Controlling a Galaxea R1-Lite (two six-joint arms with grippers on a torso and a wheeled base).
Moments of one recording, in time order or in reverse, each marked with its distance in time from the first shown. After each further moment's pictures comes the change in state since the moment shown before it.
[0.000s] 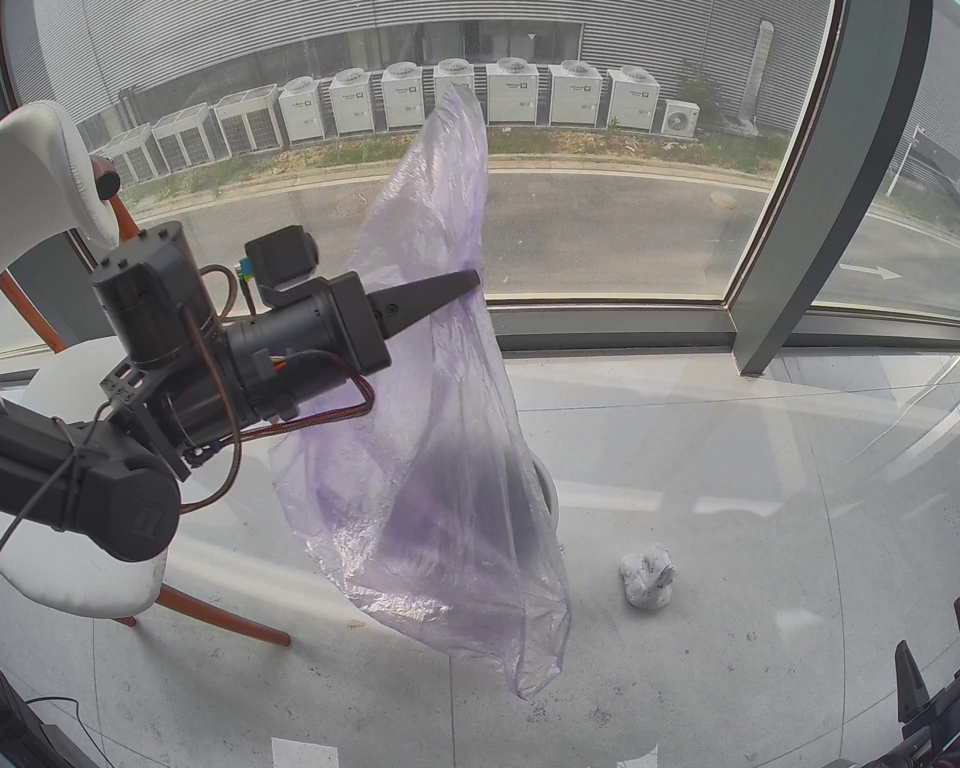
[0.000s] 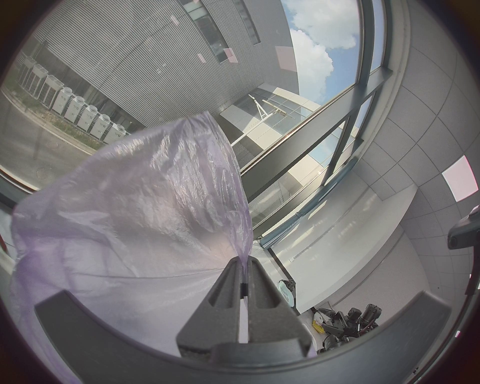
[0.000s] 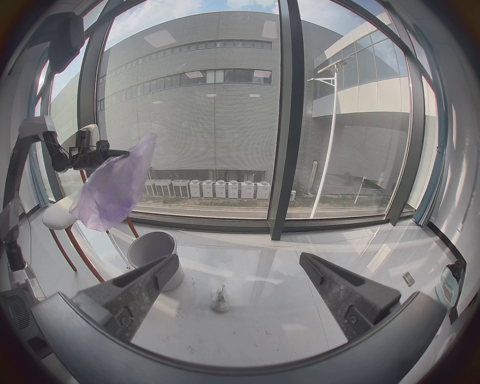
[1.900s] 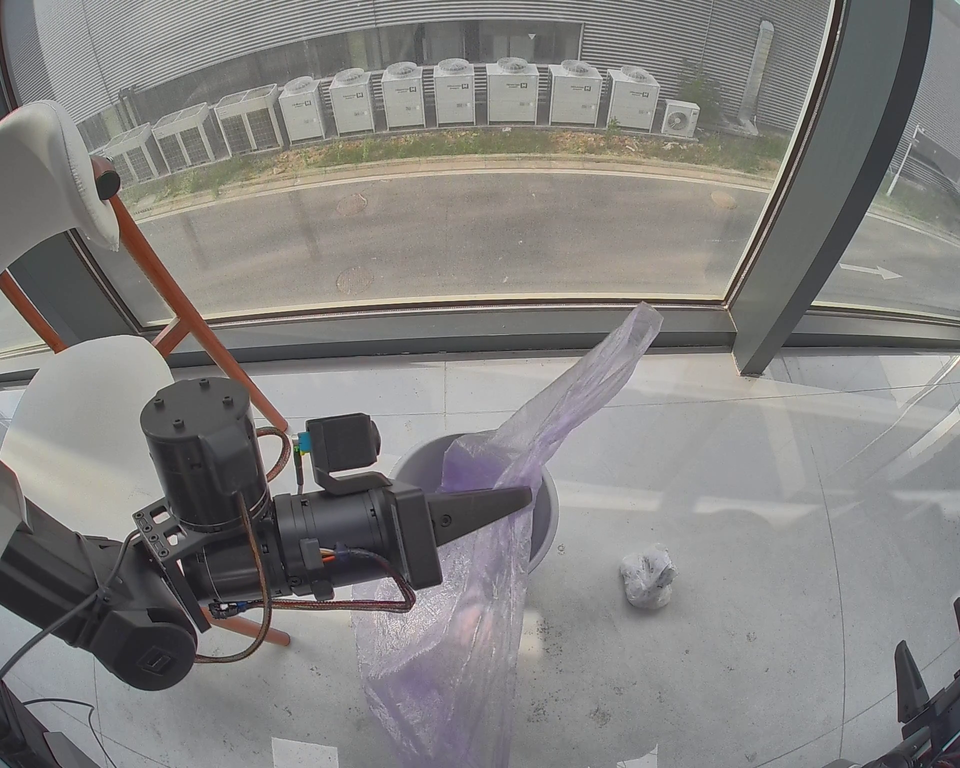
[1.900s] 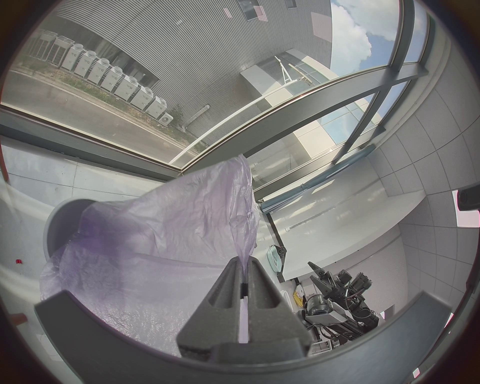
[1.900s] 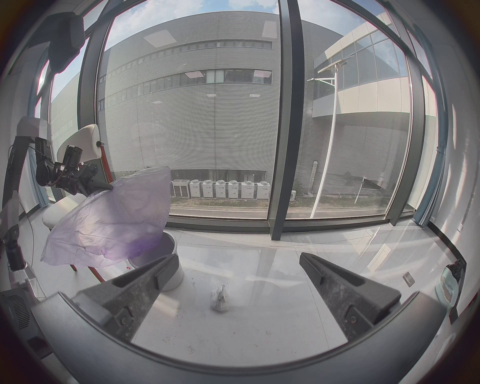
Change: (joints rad) left arm -0.170 -0.023 0.326 0.000 0.068 -0.001; right arm 0.000 0.000 0.000 0.000 0.000 0.000
